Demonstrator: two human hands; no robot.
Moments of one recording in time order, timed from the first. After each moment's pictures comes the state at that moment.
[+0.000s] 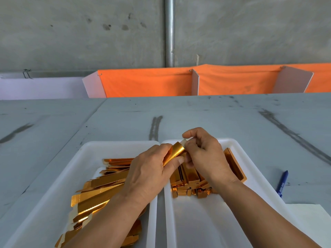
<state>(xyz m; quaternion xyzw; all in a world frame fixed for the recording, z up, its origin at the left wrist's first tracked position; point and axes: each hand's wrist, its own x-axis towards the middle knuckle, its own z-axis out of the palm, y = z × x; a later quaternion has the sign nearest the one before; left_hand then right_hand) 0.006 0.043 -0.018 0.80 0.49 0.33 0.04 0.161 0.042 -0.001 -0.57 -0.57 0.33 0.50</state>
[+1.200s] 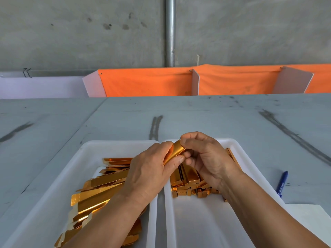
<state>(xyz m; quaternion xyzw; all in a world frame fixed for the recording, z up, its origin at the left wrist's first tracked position) 0.005 0.041 -0.015 0.81 0.48 0.35 0.03 0.166 0.047 0.005 -0.41 -0.40 0.62 0.54</state>
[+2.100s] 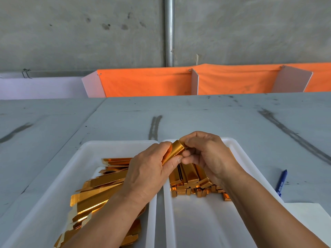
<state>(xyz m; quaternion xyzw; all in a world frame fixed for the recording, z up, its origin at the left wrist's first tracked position) 0.004 0.042 -0.015 0.81 0.47 0.36 0.03 0.171 0.044 0.010 -0.47 -0.46 0.55 0.52</state>
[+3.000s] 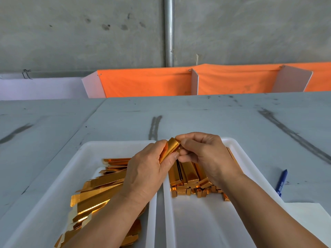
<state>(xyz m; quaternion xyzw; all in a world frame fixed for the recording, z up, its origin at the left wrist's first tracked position) 0.006 0.042 -0.016 0.79 0.49 0.37 0.05 0.166 0.039 0.011 -0.47 -0.48 0.52 0.53</state>
